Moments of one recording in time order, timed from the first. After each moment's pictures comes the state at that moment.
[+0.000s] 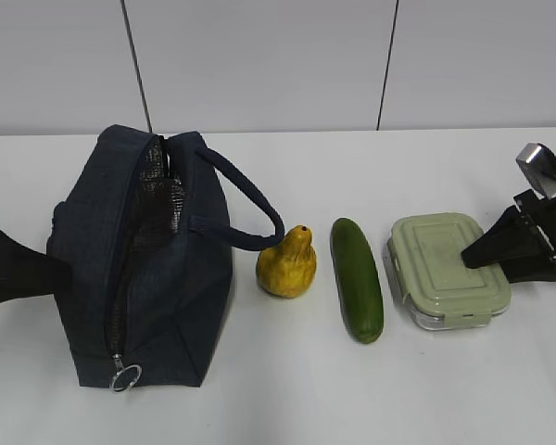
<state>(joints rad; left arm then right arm) -0.06 1.12 -0.54 -0.99 0.68 0.77 -0.36 2.14 -1.29 0.90 1.24 -0.94</state>
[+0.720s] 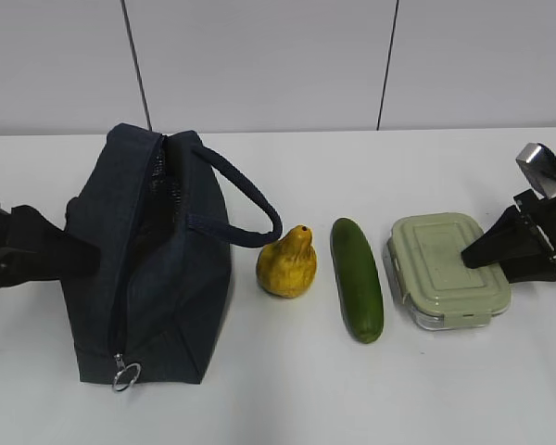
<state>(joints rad) -0.10 1.24 -0.63 -0.99 0.70 0.78 -0.36 2.14 -1.29 0.90 1.24 -0.94</state>
